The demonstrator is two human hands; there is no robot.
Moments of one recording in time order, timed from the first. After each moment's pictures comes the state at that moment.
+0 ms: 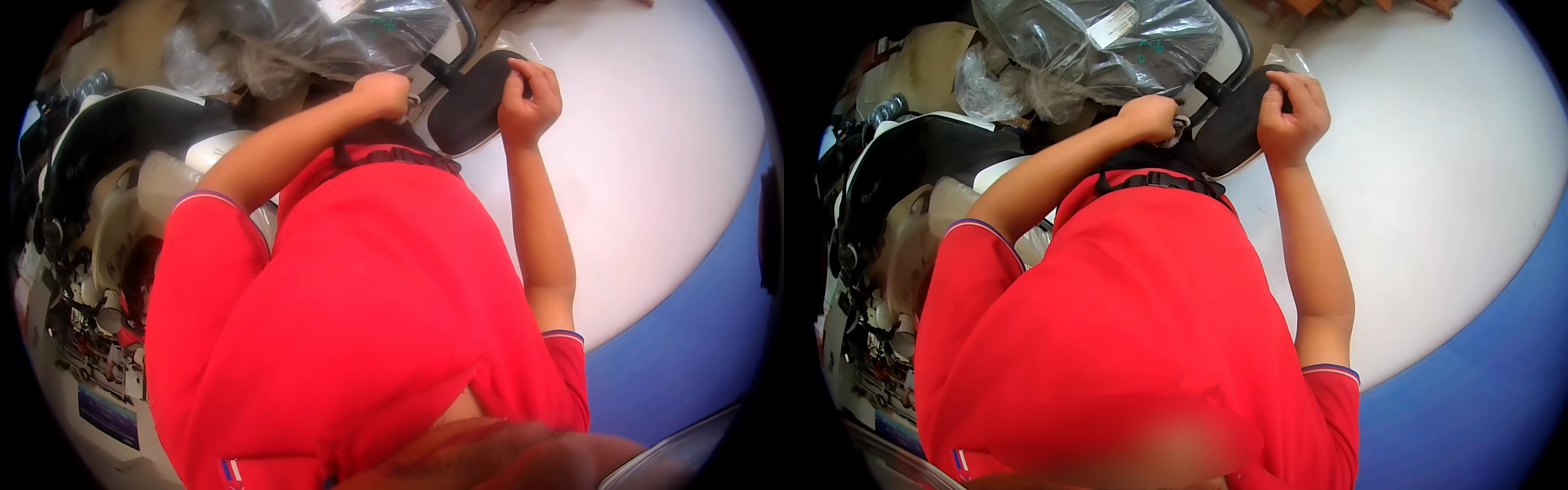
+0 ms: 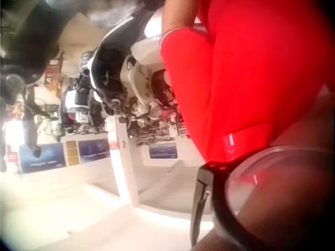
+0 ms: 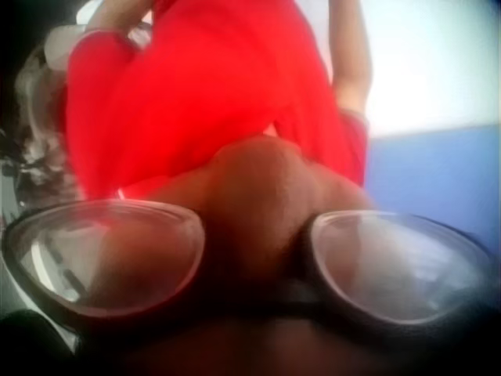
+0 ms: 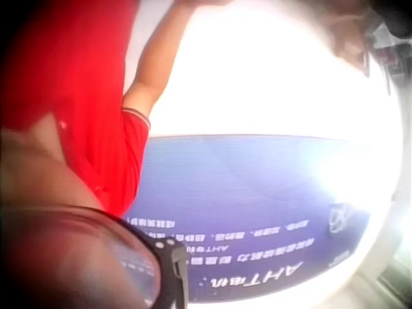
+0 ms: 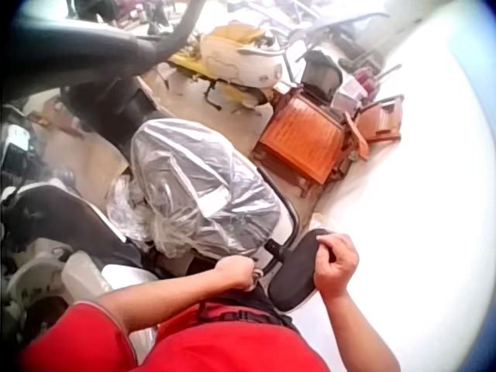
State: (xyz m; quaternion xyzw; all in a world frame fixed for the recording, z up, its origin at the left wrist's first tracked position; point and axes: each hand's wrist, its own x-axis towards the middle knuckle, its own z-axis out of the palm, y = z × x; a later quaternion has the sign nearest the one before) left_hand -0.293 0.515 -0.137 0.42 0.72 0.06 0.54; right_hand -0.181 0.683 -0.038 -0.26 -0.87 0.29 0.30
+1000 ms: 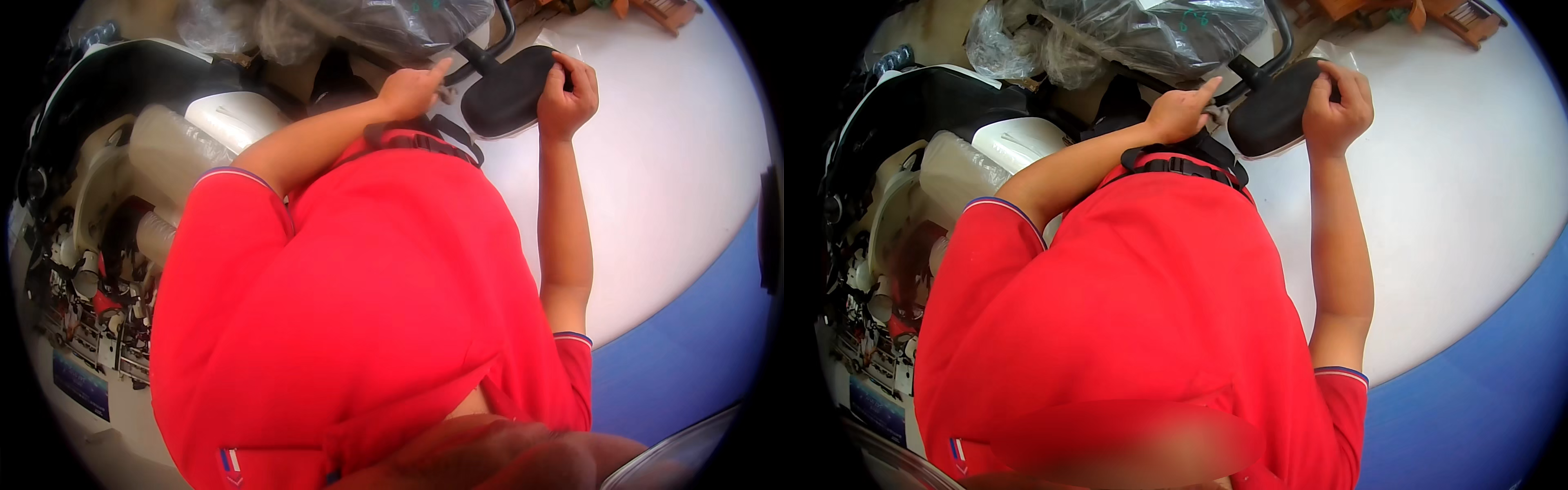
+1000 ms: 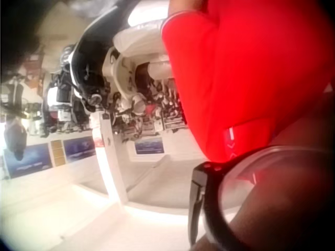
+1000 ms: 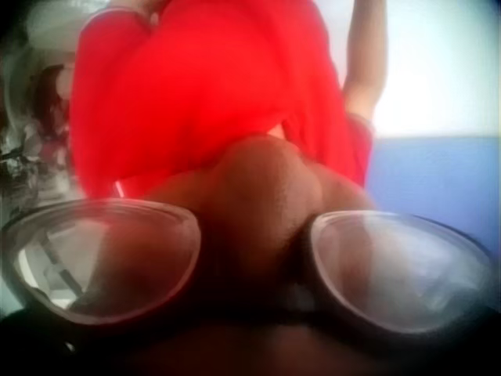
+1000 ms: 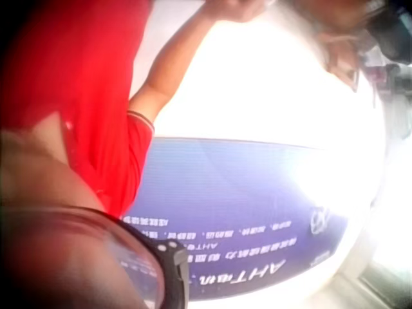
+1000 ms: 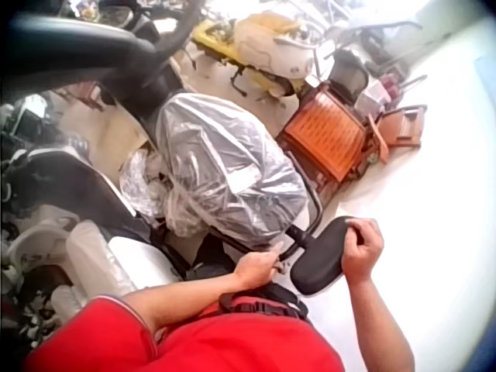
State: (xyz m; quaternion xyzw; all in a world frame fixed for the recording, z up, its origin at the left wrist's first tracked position) left_hand -0.227 0.465 -0.178 0.37 0.78 0.33 0.39; right_hand -0.180 0.686 -0.038 -0.24 -0.90 0.26 0.25
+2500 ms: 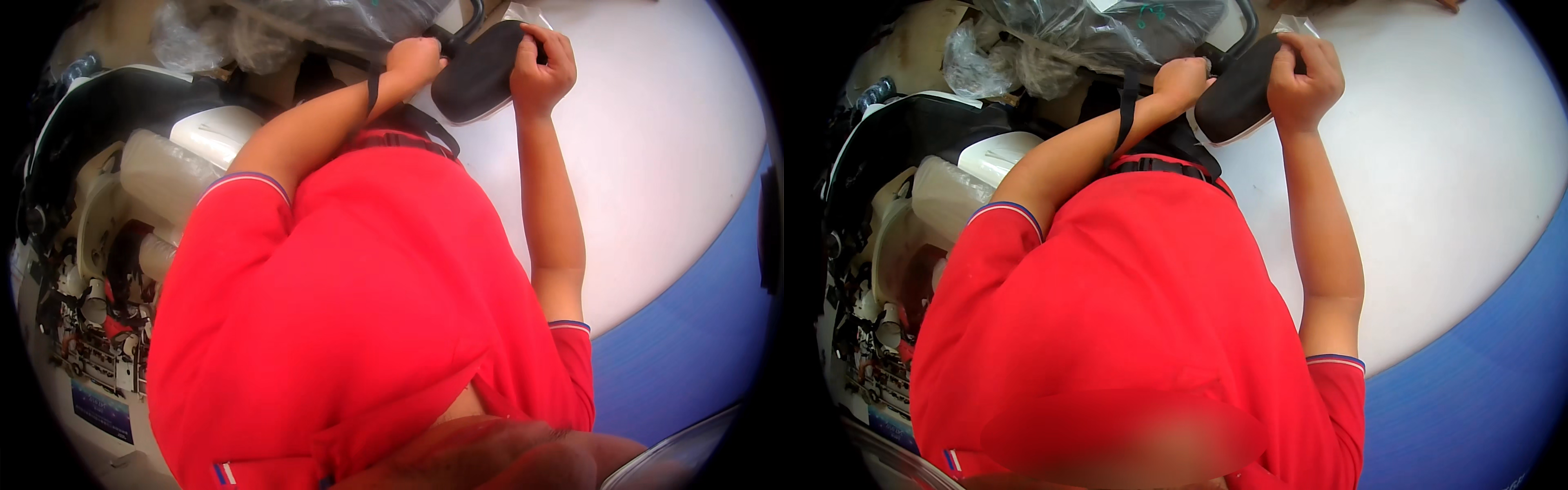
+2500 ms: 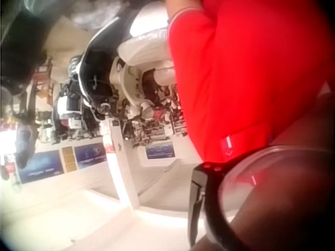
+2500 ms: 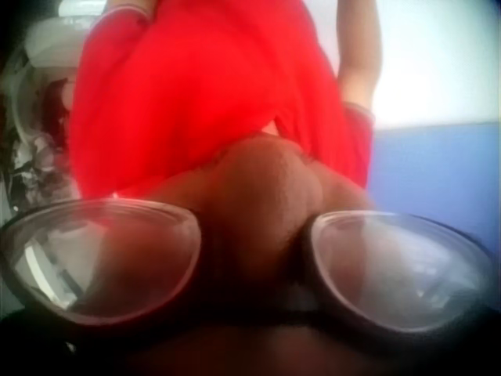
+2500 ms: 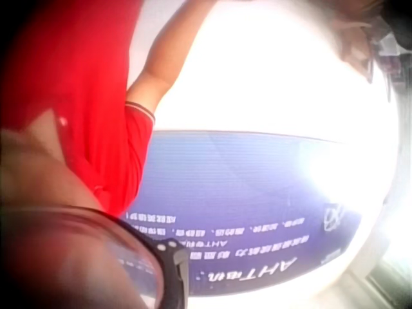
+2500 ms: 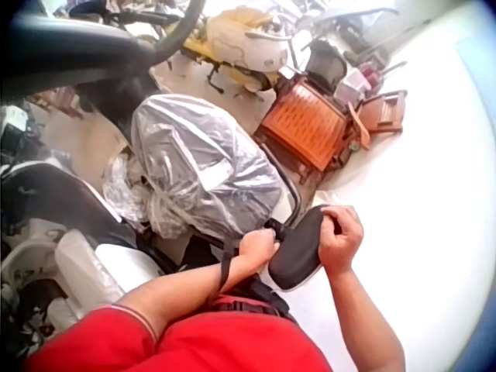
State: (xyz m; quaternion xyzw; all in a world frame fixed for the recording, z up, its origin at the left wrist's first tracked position) left_hand -0.235 0.543 -0.179 0.35 0.83 0.23 0.37; right_hand -0.182 0.687 -0.045 -0.23 -0.89 0.26 0.30
